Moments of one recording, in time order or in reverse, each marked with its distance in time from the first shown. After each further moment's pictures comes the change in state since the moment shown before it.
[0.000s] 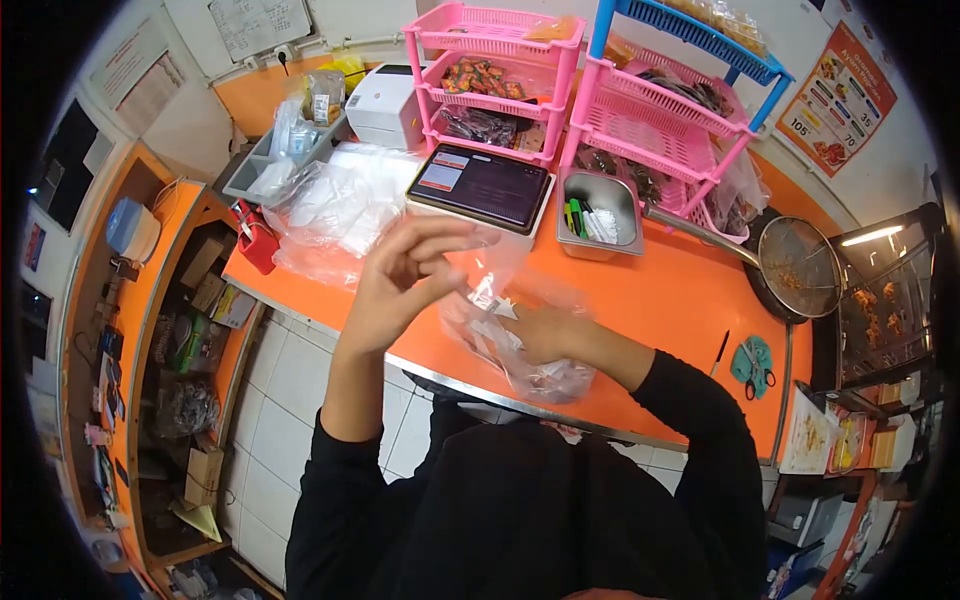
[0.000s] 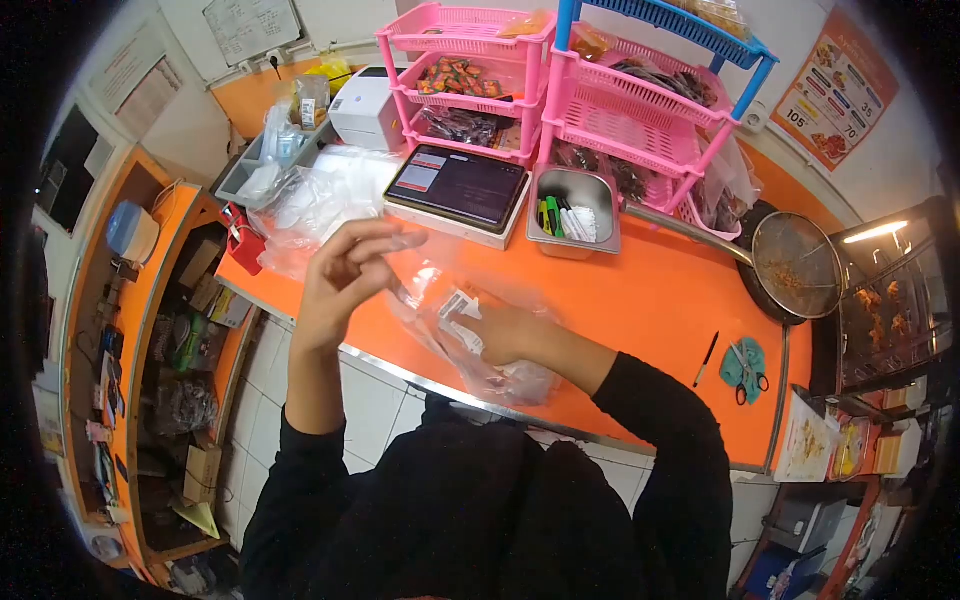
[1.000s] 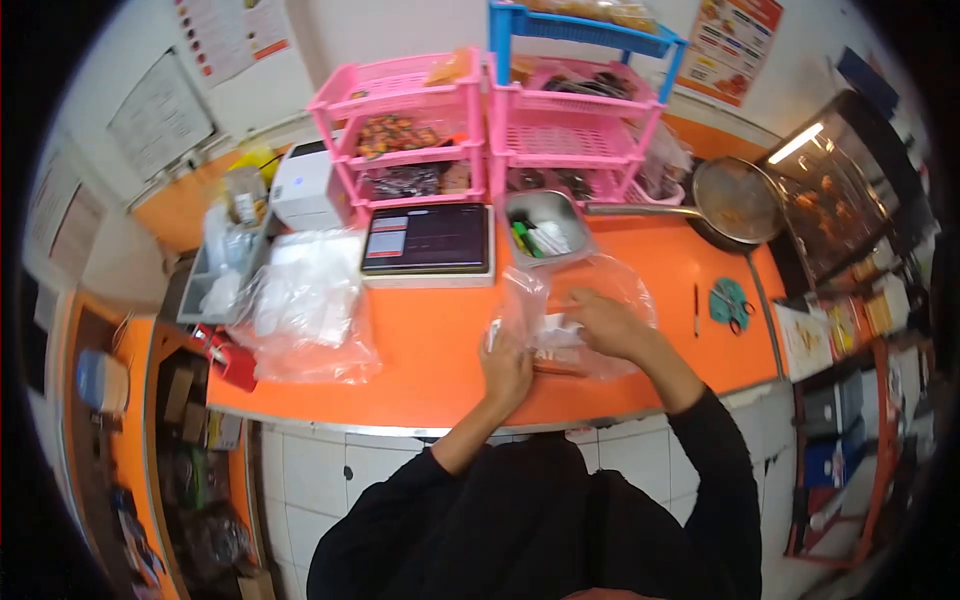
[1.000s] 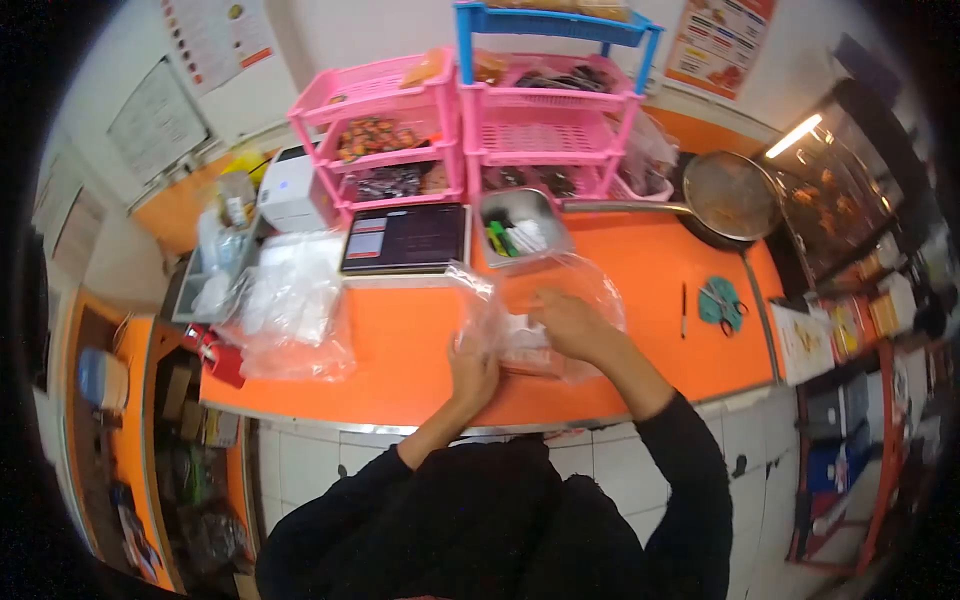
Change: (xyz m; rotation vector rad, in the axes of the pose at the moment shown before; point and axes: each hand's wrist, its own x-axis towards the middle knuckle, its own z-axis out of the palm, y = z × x) left_hand -0.024 -0.226 0.049 1.044 -0.140 0.186; right_hand -0.083 0.042 0.013 0.045 0.567 0.309
